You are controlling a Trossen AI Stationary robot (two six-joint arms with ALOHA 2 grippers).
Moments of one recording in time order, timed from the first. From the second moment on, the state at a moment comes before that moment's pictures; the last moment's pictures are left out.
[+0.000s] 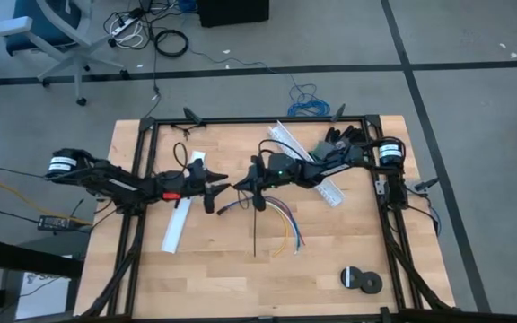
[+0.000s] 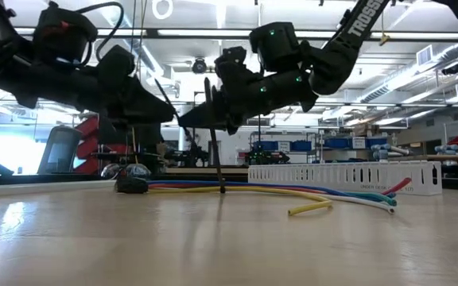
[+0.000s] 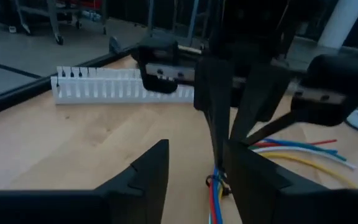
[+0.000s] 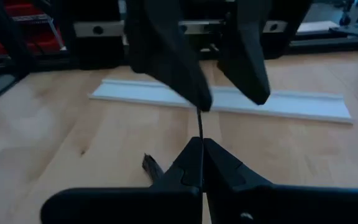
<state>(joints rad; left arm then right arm) 0.05 1.33 0.17 1.00 -0.24 -0.21 -0.13 1.98 1.03 0.72 -0.21 0.04</state>
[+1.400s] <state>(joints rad) 0.10 1.68 0.19 1.57 -0.18 -0.15 -0.17 1.98 1.03 0.75 -0.28 0.08</state>
